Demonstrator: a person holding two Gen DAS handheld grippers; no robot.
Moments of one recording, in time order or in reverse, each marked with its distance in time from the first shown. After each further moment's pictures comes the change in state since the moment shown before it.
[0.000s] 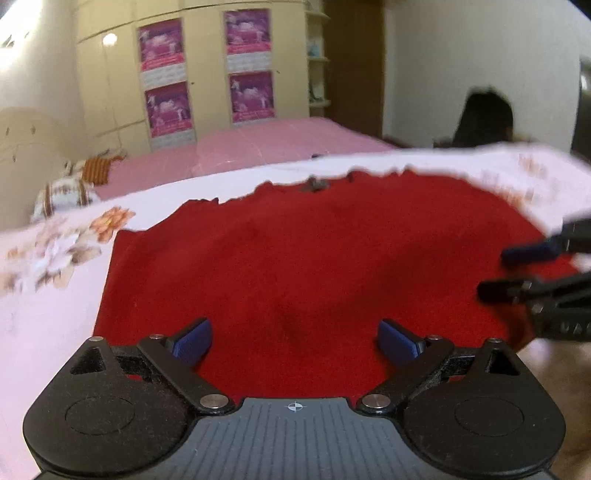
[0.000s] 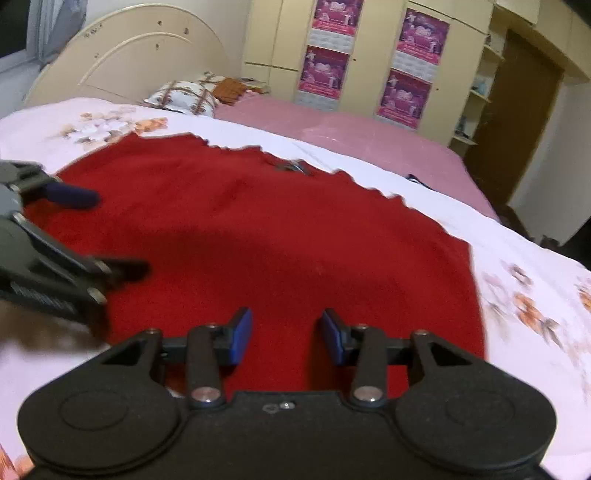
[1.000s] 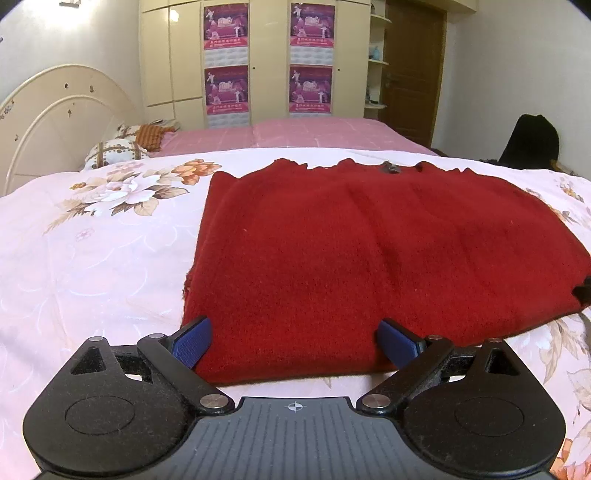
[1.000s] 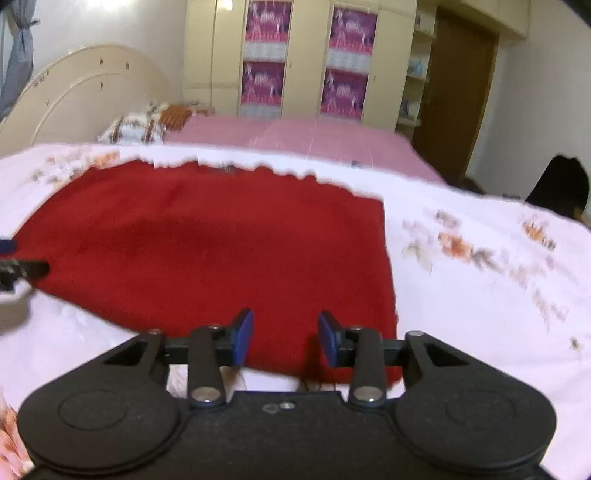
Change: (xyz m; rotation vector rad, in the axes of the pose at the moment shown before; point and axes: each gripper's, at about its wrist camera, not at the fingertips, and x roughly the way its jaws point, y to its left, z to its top) left arm -0.029 0.048 -0.048 -0.114 0.029 0.130; right arm -0.029 -0.049 -0.048 0.161 0.054 -0.086
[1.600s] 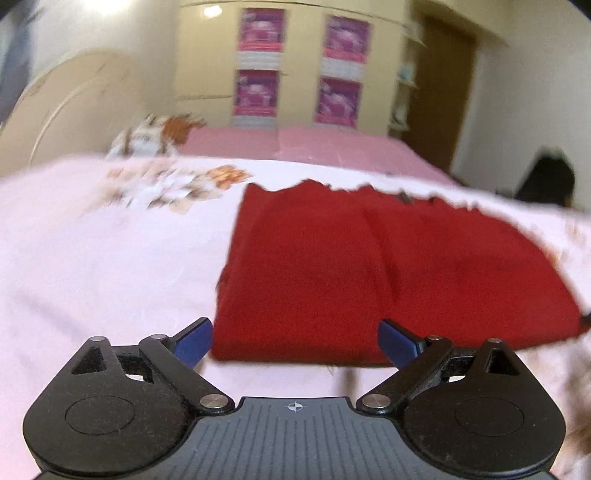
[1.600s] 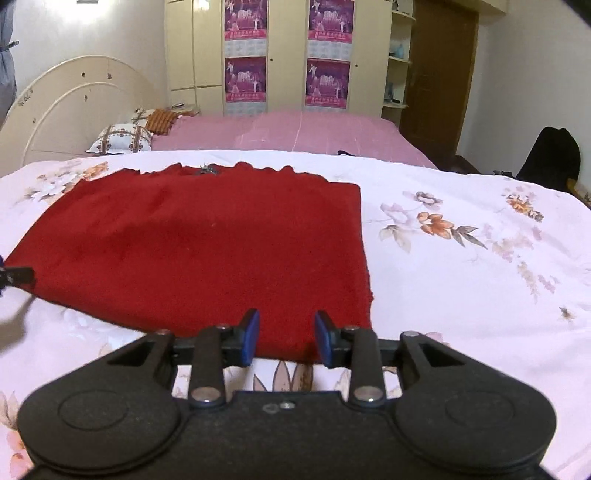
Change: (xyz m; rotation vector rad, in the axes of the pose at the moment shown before) left arm -0.047 0.018 -0.003 -0.197 -0.030 0.013; right arm -0.034 -0.016 0.000 0.084 -0.061 0.036
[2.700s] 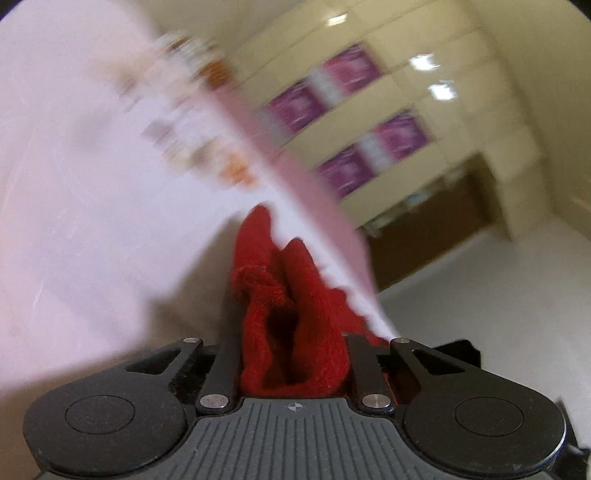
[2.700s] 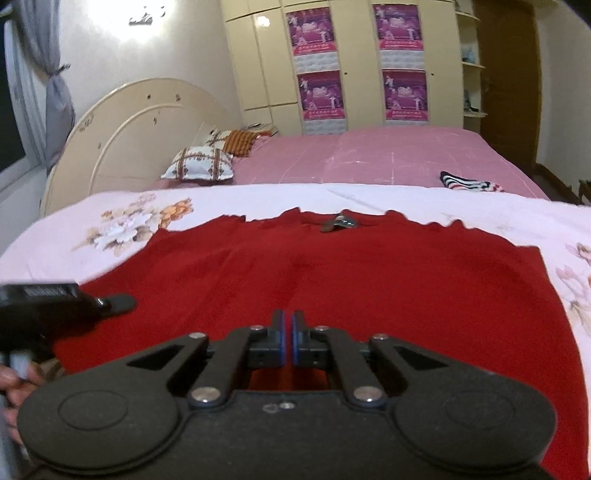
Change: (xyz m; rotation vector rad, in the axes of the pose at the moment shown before) left arm 0.072 0.058 0.024 -0.607 -0.121 -0.336; right arm 0.094 0.107 0.069 -0.037 -0.054 0.266
